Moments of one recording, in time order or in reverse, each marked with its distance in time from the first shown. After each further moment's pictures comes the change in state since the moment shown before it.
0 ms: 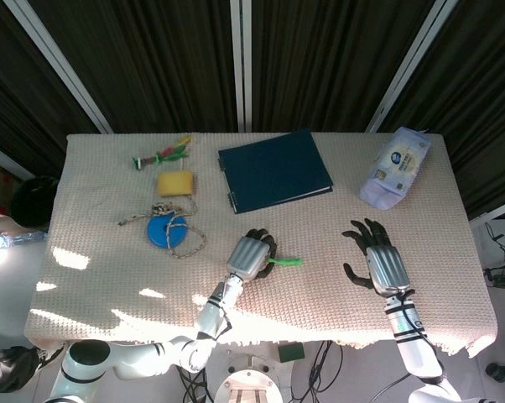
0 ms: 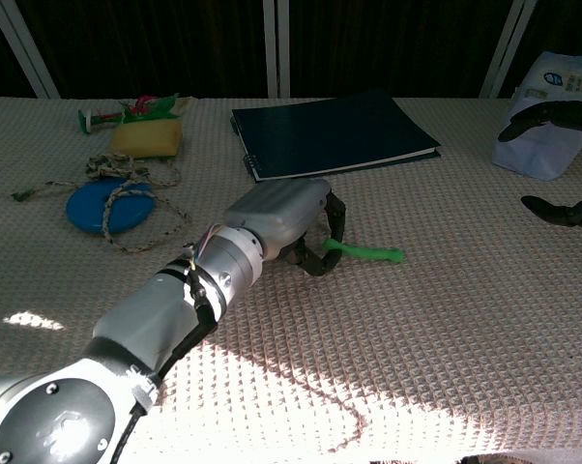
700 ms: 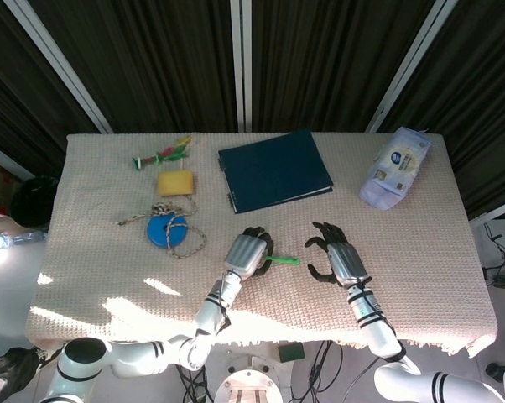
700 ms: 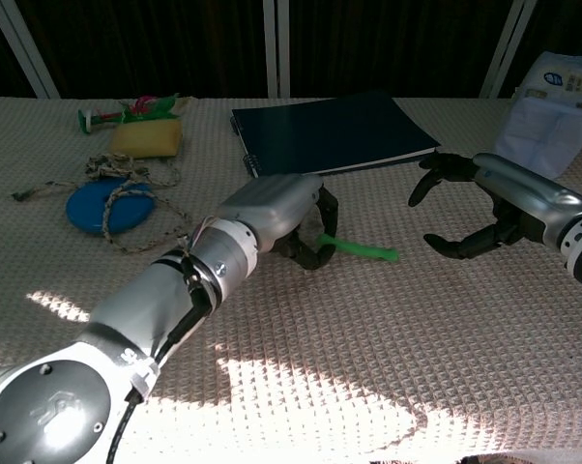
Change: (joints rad) left arm 0.000 0.023 -0.018 -0.041 -0.059 -0.011 0.031; right arm 0.124 -0.206 0.022 0.194 0.096 -0.163 0.092
